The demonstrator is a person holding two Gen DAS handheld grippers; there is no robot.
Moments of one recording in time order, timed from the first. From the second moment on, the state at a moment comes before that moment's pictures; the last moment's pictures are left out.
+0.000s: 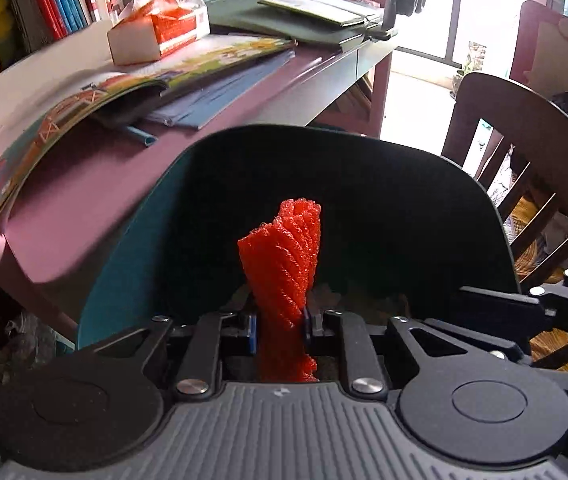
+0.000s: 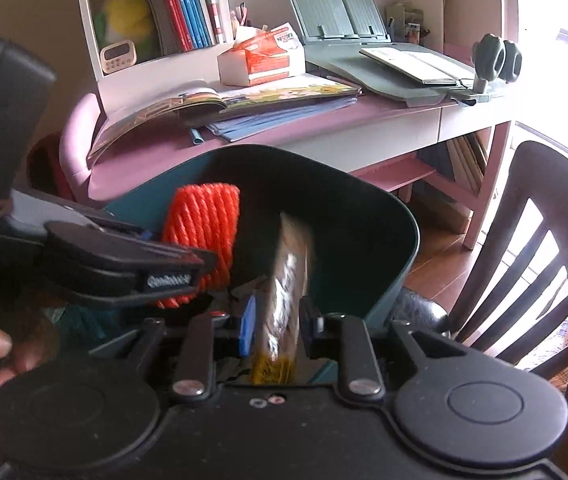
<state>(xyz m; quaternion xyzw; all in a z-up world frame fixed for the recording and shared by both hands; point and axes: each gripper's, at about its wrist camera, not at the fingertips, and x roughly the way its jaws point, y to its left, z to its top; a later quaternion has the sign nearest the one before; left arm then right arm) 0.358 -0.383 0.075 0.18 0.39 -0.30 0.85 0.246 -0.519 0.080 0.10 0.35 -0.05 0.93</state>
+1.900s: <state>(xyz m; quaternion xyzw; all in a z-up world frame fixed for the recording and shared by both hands) 0.194 -0.177 0.150 0.07 0.26 -0.34 0.90 0.086 -0.415 0.161 0.08 0.22 -0.02 0.97</state>
